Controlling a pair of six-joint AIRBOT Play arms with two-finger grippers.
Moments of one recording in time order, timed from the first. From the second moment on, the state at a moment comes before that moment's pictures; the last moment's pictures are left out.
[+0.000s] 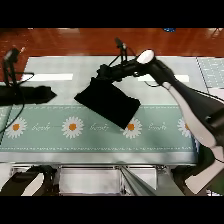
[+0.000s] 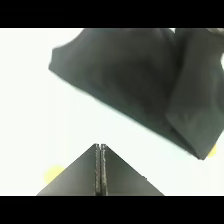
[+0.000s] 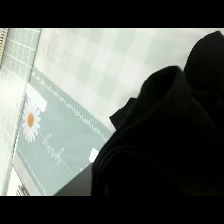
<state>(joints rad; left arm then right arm) 0.01 -0.83 0.90 1.11 -1.12 -1.49 0.44 -1.86 1.69 -0.54 0.95 1.34</state>
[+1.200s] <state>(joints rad) -0.01 -0.85 0.78 0.98 -1.00 -1.45 0.26 -0.92 0.62 -1.14 0.72 1.97</state>
